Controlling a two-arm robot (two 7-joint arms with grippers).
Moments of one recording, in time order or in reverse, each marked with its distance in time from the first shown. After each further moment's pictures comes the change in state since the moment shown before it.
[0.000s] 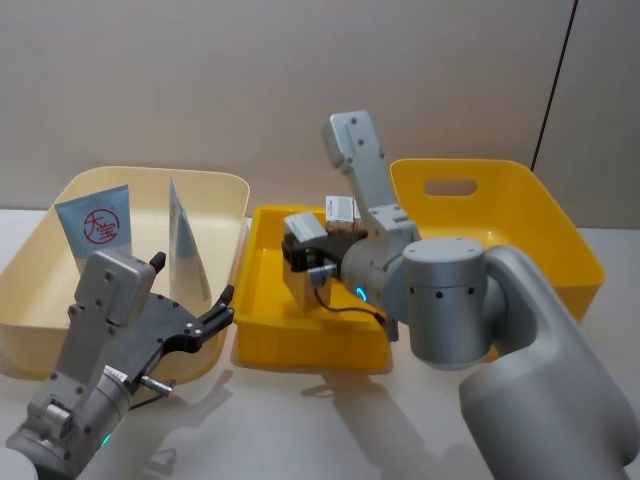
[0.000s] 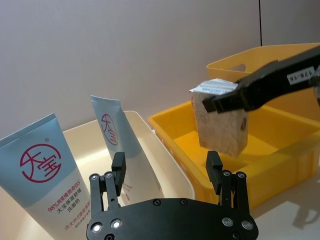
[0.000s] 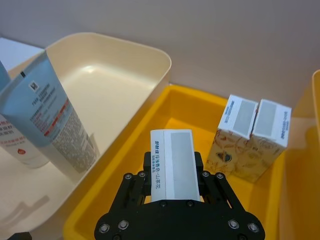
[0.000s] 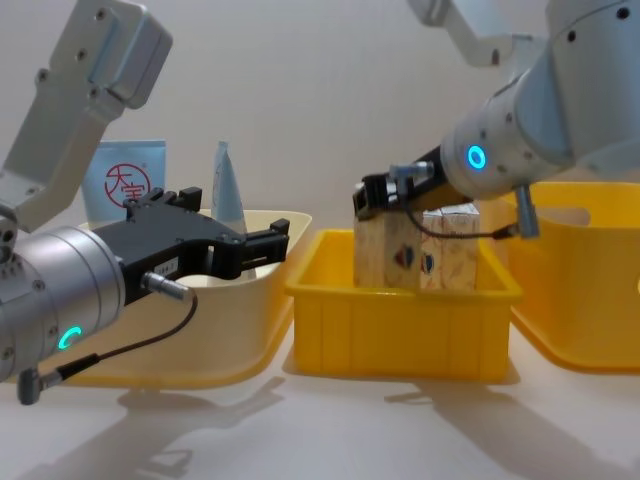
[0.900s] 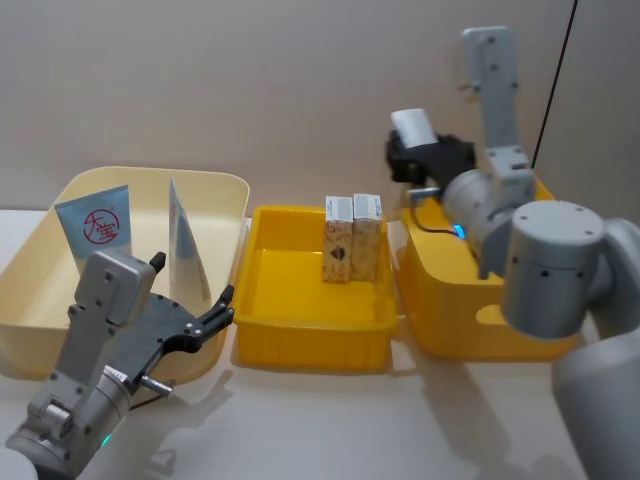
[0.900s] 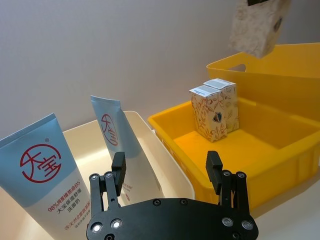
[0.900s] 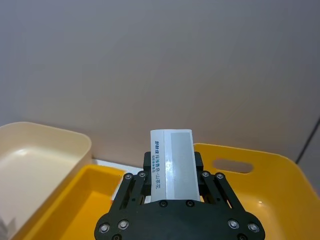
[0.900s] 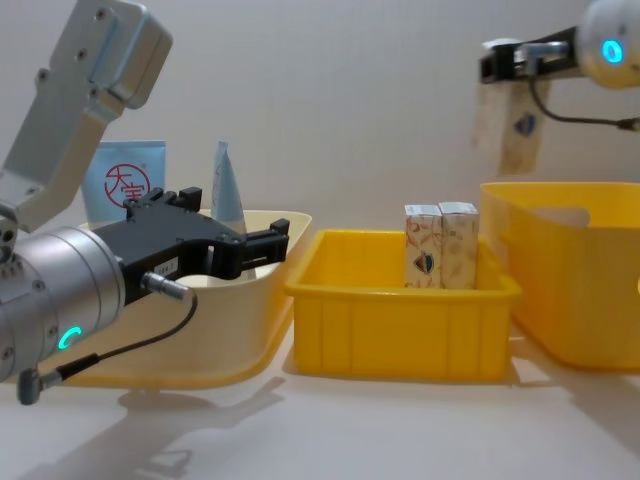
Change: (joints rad) left arm 0.000 0.000 0.000 0.000 0.000 0.000 0.000; right arm -0.024 0.087 0.127 -0.142 -0.062 -0.192 -0.054
